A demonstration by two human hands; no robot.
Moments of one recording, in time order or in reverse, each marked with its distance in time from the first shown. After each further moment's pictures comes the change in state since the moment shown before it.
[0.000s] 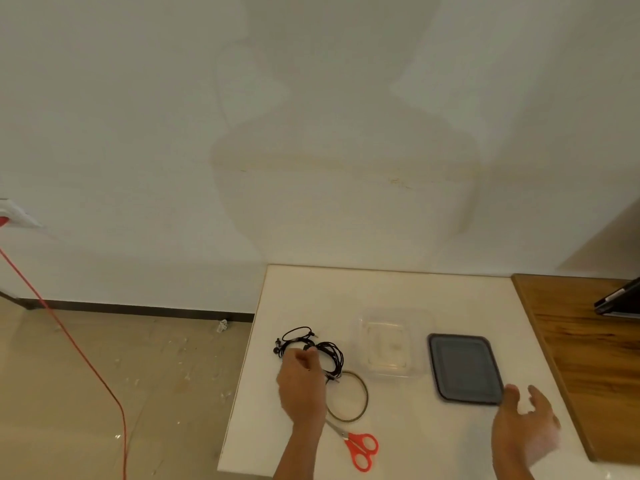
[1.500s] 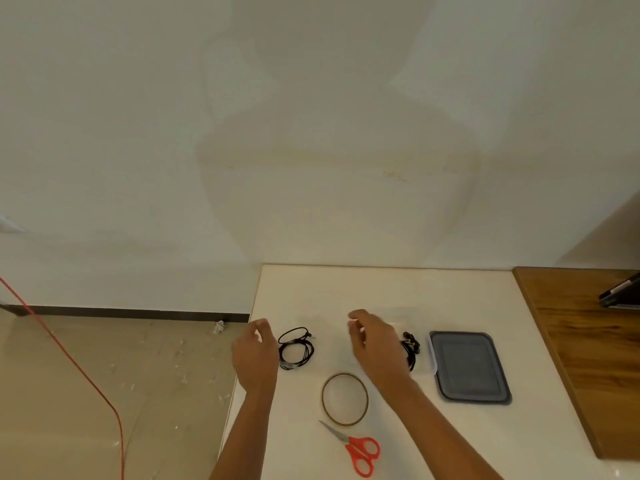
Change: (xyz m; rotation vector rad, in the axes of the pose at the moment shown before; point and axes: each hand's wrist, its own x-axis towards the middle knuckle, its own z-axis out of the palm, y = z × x) left_hand 0.081 0.005 -0.027 0.036 0.137 0.123; right_hand -0.100 -0.093 0.095 -0.097 -0.672 -0.967
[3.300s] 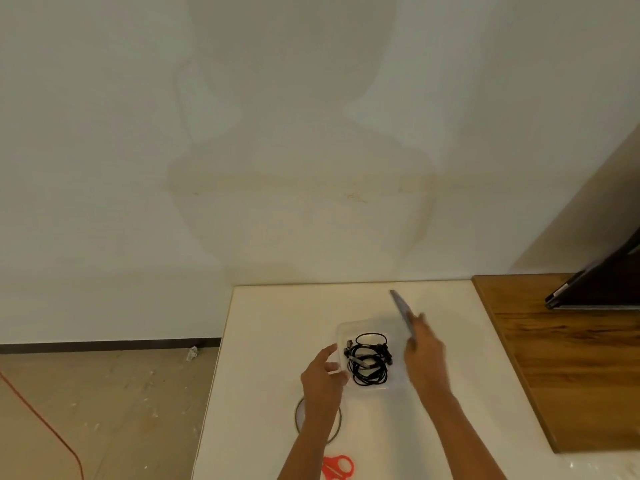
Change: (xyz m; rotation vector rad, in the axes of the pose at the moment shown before) left_hand -0.099 0.031 0.075 -0.179 -0.667 -0.097; right_hand -0.002 0.077 -0.075 0.046 0.180 0.323
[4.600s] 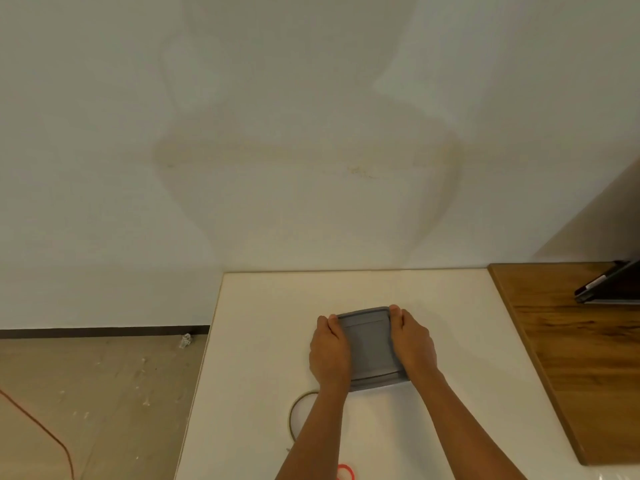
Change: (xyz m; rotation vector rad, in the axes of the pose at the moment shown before) left_hand 0.058 0.009 0.041 0.238 0.271 0.068; right_hand 0.043 0.024 0.057 -0.074 -0.203 0.276
